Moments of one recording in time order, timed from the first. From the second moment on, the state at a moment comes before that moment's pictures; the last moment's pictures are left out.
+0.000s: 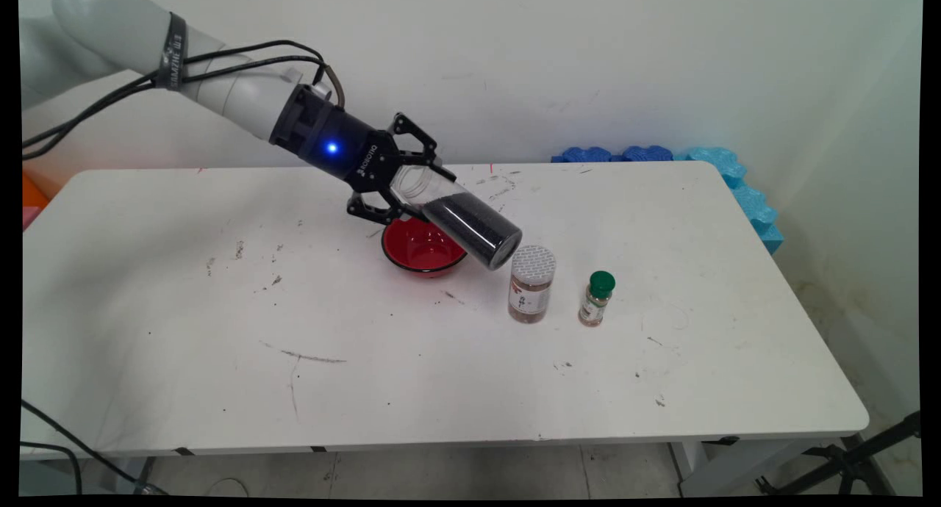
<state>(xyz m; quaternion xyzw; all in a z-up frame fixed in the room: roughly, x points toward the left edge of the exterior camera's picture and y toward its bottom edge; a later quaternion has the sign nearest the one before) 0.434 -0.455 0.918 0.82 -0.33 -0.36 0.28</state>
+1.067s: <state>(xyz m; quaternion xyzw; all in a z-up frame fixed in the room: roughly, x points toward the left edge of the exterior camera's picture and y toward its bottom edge) 0.428 -0.461 0.914 0.85 -0.20 -0.42 0.24</state>
